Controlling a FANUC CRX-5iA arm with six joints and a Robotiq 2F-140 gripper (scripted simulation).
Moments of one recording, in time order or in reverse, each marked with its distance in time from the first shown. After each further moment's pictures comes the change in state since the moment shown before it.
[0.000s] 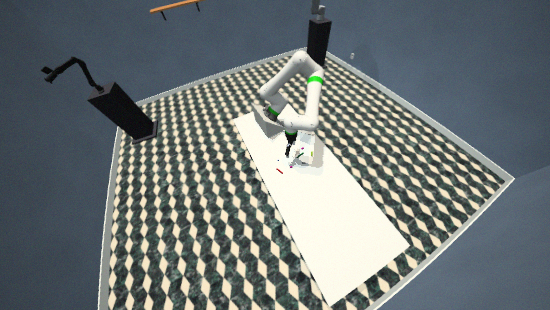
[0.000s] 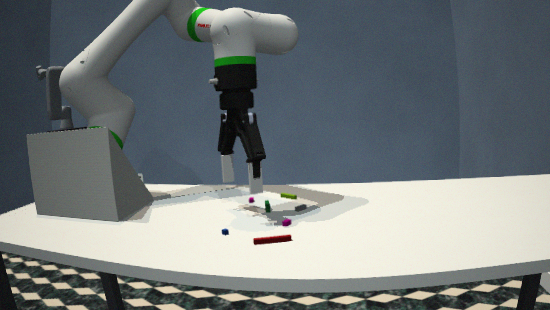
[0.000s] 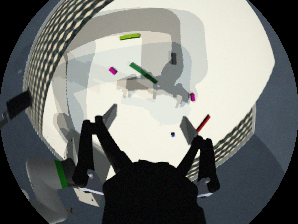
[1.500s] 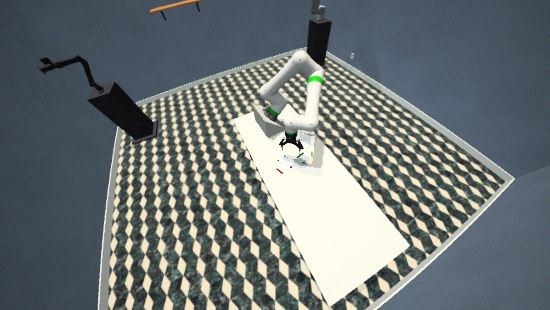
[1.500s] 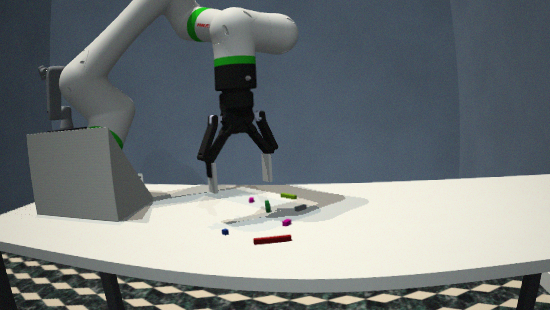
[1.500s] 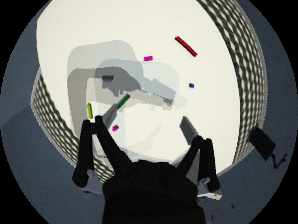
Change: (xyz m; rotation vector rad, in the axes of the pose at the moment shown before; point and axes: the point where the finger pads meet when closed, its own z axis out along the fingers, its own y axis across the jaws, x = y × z) arm 0.001 0.000 -0.001 0.004 0.005 1.403
